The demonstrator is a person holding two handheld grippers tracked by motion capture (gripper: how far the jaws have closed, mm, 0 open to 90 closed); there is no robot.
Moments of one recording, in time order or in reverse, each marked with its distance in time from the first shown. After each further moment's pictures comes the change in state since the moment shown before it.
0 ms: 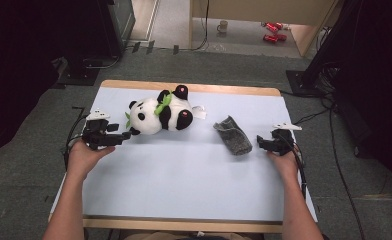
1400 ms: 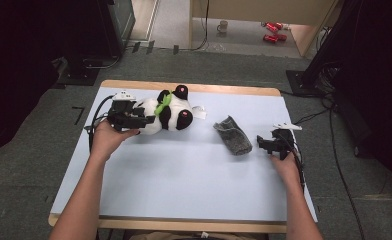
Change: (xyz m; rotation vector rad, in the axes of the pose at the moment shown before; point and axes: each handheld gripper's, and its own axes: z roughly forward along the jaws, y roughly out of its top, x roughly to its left) left arm -0.037 0.068 0.037 -0.033 -0.105 0.076; right arm -0.001 0.000 0.001 0.007 -0.022 0.018
